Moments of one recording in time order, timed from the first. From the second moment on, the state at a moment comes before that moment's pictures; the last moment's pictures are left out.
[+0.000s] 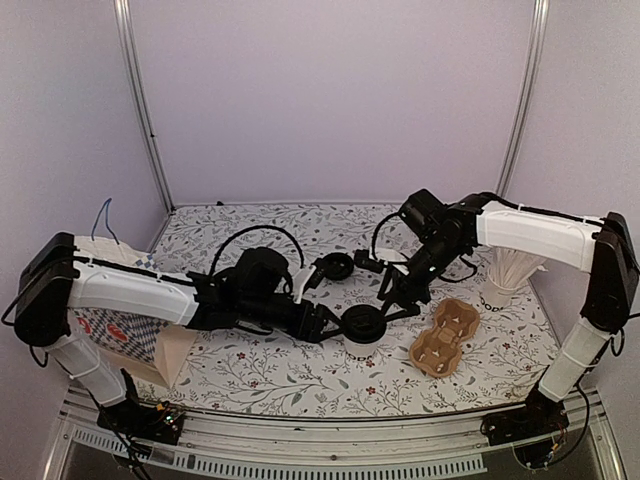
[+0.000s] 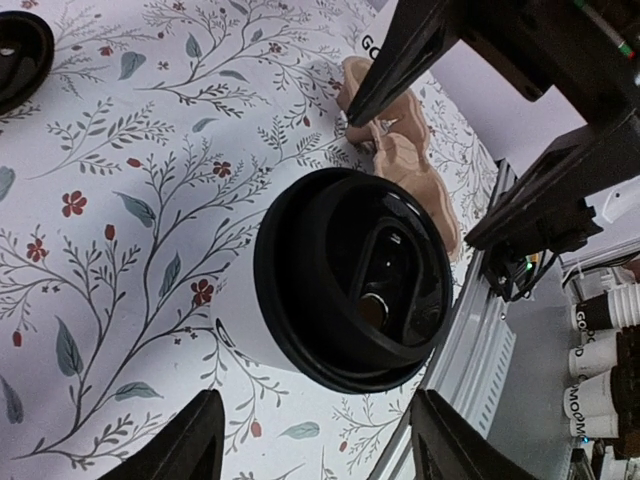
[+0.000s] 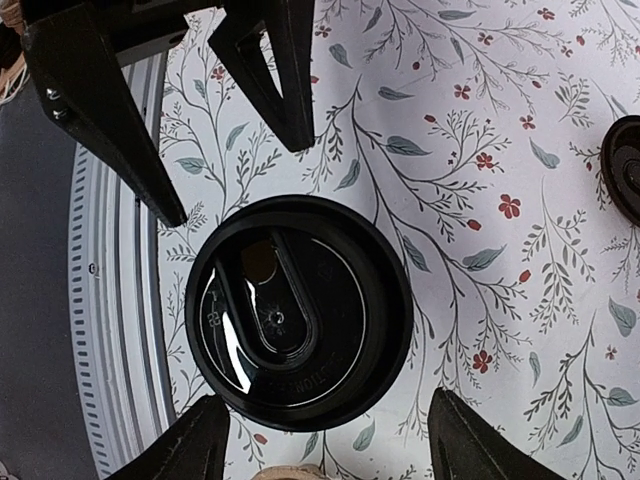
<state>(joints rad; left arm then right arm) -1.00 1.58 0.85 0.13 0.28 -0.54 0.70 1.68 1.34 -0.88 -0.56 -0.59</state>
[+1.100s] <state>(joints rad) -0.91 1.66 0.95 0.12 0.30 -0.56 0.70 1.56 1.25 -1.00 -0.63 -0.59</state>
